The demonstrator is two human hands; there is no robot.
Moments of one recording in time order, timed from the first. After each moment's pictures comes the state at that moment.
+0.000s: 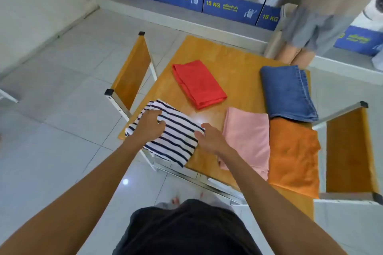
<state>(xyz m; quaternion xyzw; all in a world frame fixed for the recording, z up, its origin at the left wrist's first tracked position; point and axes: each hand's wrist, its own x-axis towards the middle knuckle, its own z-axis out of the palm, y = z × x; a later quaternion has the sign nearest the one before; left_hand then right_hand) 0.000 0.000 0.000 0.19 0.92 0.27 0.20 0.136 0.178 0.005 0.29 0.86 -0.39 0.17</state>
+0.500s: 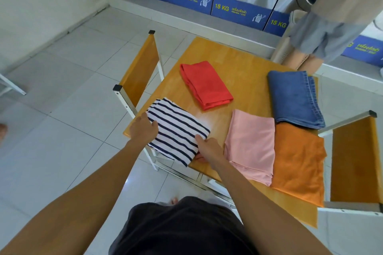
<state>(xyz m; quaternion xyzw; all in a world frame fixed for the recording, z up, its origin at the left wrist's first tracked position) -0.003 -0.024 -0.027 0.02 0.96 0.22 0.18 0.144 0.148 -0.026 0.44 0.69 -0.56 0.11</state>
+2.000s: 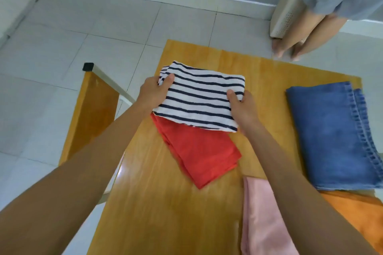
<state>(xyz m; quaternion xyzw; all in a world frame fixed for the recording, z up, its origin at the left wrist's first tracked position) -0.301 0.245 -0.006 0.11 0.87 0.39 0.26 -0.121 0.421 -0.034 0.47 0.64 -0.60 -0.13</state>
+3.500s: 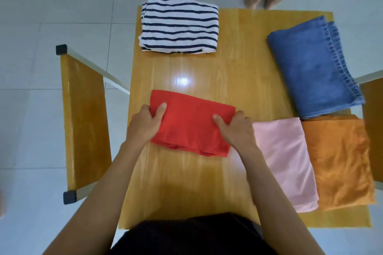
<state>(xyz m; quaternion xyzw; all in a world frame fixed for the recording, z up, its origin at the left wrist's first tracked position) -0.209 0.136 -0.057 0.20 0.91 0.21 0.31 -0.008 0.288 -0.030 0.61 0.70 -0.38 0.07</state>
